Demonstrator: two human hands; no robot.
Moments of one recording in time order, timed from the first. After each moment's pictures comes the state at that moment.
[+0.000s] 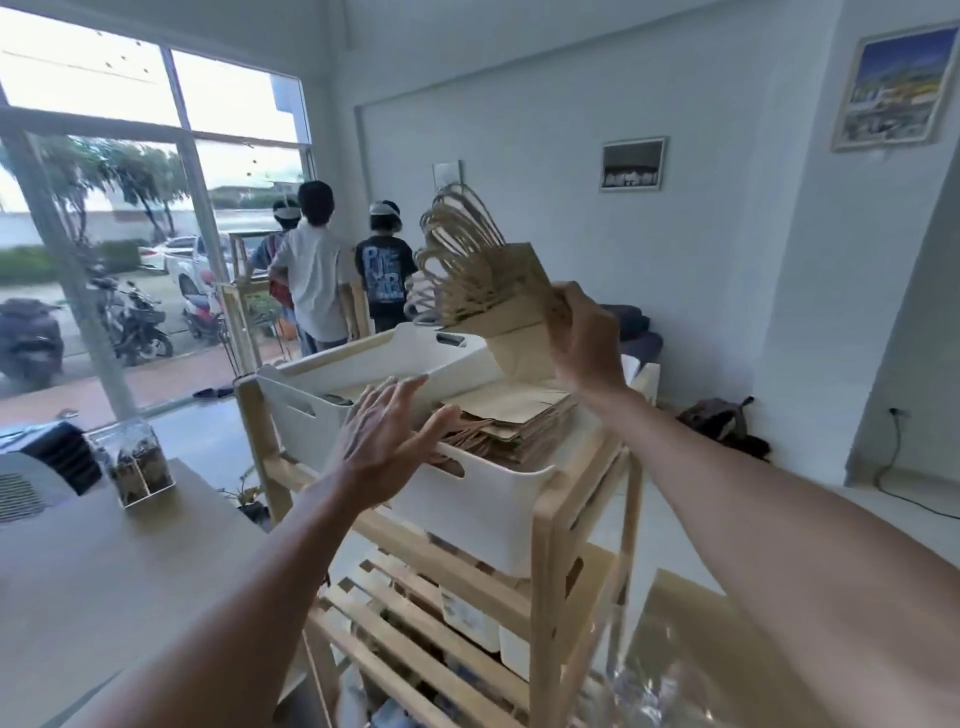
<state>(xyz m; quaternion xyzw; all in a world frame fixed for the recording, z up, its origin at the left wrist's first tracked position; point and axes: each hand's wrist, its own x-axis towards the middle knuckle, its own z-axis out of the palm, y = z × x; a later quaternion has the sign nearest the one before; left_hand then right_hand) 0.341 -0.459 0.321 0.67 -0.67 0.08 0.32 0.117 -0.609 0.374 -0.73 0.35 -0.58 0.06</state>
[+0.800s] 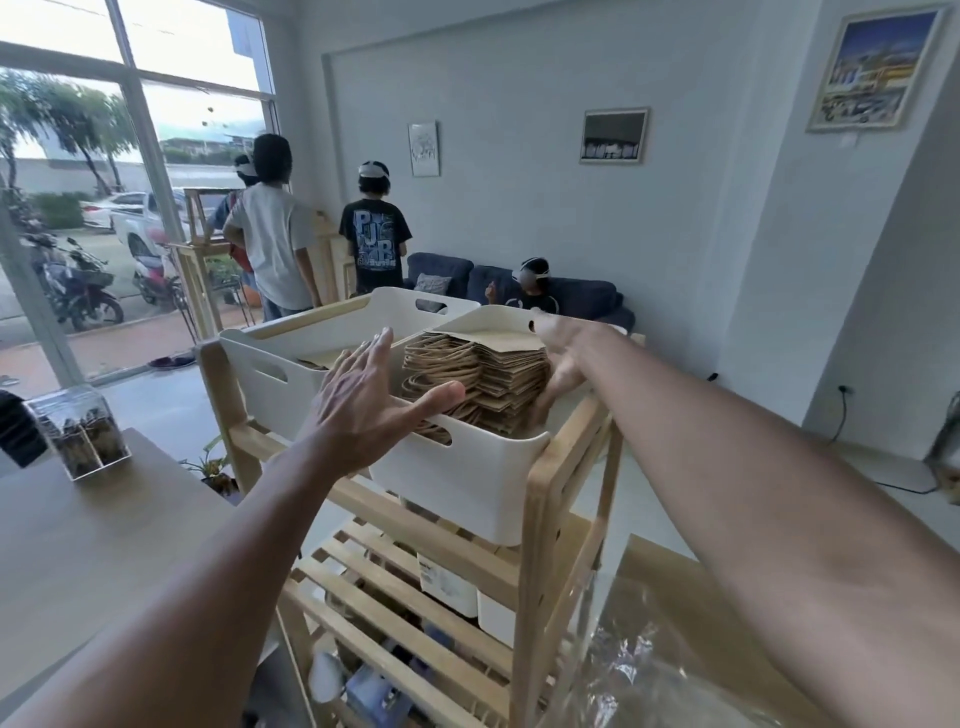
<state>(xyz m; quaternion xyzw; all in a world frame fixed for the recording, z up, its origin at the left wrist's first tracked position) 0.341 -0.456 0.325 0.69 -0.66 0.03 0.31 0.133 -0.662 0.359 -0.45 0.55 -0.16 0.68</state>
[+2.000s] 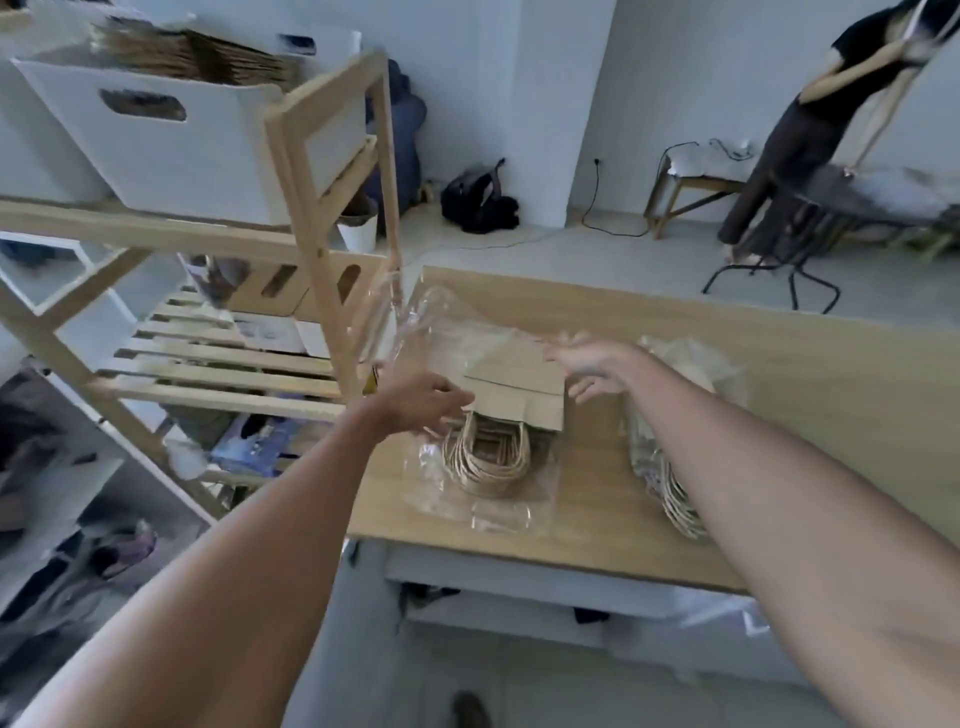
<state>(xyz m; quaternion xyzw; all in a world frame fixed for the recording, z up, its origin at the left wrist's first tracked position) 0.101 -0.270 0.115 0.53 -0.68 -0.51 0.09 -0.162 -0.273 0.134 -0.42 0.75 -0.16 0.48</state>
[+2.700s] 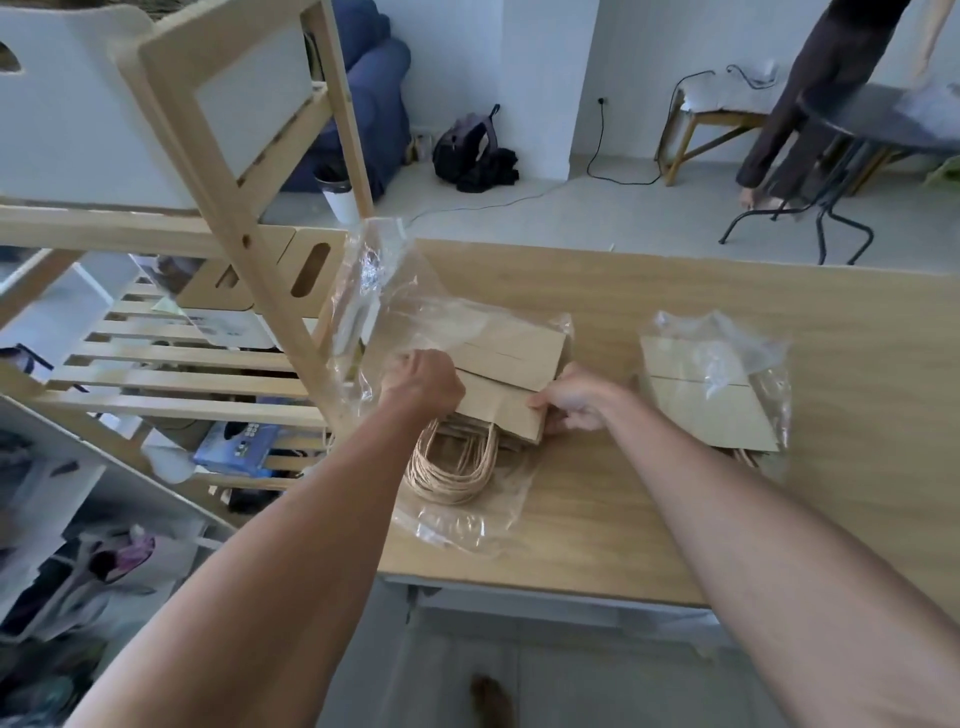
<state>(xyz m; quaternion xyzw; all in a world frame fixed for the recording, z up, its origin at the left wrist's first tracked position) 0.035 -0.333 0.067 0.62 -0.77 -0.17 -0.02 -0.164 -0.292 0.043 -0.30 0.74 -0.24 0.55</state>
